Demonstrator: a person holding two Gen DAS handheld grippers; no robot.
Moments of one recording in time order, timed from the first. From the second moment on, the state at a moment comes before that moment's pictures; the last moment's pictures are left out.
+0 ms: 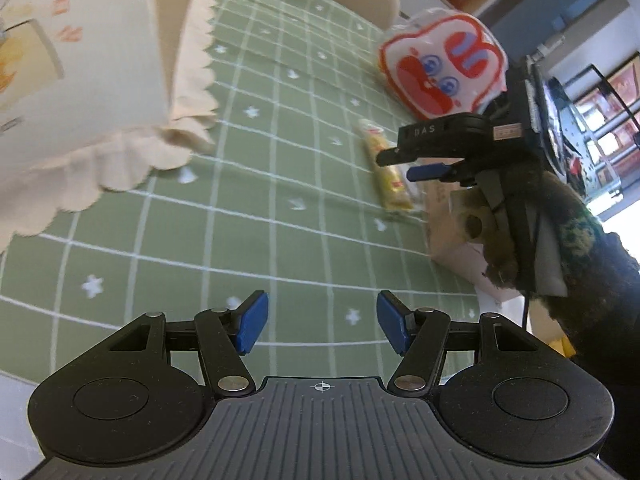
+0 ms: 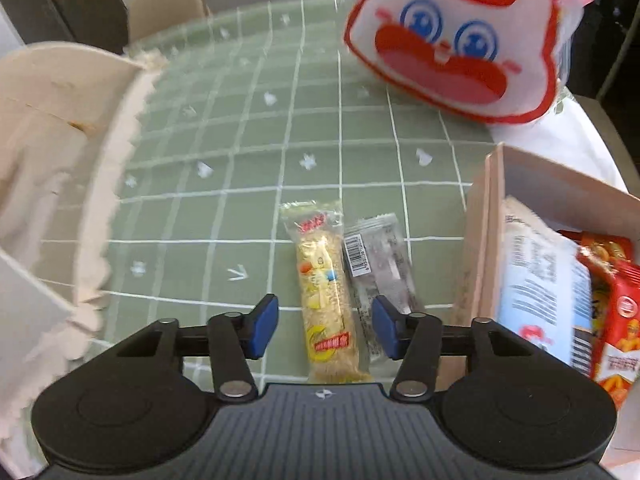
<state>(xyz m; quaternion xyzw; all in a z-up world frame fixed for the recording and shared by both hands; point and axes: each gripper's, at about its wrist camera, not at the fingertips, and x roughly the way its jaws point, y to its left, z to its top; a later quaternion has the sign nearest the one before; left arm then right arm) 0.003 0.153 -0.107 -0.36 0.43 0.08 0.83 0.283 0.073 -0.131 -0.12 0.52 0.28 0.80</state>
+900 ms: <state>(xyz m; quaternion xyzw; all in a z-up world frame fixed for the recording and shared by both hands) 0.161 0.128 -0.110 -0.30 0.47 0.03 0.83 0.137 -0.131 -0.090 -0.06 0.47 0.26 0.84</state>
